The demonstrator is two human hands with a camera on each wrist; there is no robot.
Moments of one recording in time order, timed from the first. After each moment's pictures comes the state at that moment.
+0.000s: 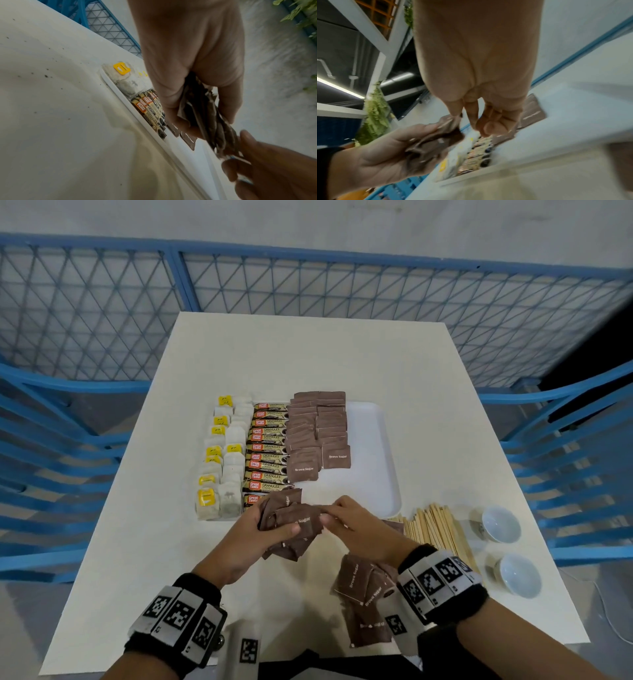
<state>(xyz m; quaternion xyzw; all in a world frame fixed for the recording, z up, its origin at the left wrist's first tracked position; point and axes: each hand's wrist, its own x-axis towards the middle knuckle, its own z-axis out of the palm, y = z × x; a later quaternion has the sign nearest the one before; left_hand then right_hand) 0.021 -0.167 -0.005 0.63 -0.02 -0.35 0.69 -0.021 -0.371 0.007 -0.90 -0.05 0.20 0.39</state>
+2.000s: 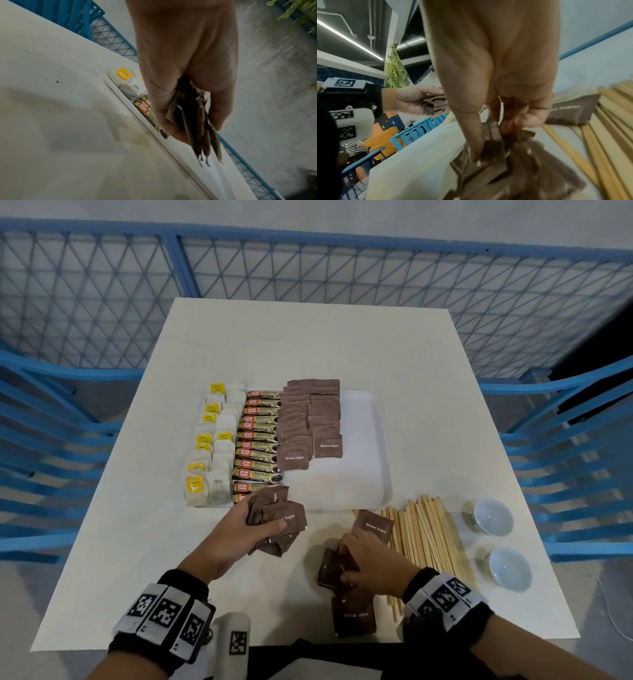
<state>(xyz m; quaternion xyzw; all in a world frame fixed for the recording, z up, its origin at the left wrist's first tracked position) 0.009 -0.176 -0.001 0.67 0.02 -0.35 0.65 -0.074 -0.398 -0.018 -0.92 -0.03 0.32 0.24</state>
